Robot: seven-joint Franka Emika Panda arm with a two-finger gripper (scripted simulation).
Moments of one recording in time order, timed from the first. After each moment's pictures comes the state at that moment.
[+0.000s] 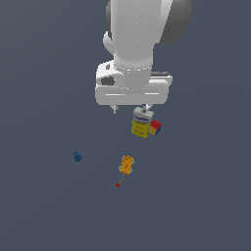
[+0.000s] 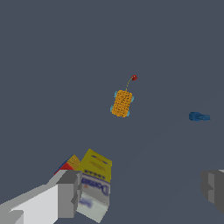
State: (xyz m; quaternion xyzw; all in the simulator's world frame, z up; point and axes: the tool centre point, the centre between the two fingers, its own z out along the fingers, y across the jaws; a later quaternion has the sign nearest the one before) arm 0.006 0.017 0.313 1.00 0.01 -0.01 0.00
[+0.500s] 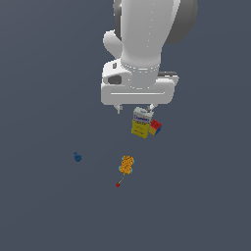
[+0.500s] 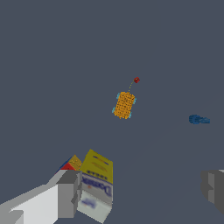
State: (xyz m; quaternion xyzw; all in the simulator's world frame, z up) arm 0.008 0.030 0.316 1.00 0.02 -0.01 0.01
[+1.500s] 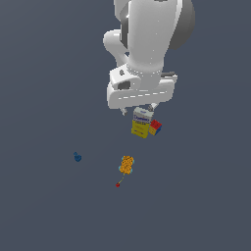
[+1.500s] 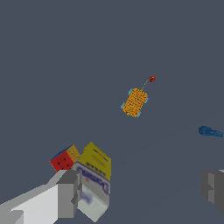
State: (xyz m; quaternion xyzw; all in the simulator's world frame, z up) arm -0.009 0.044 0.297 0.99 0.11 -0.01 0.01
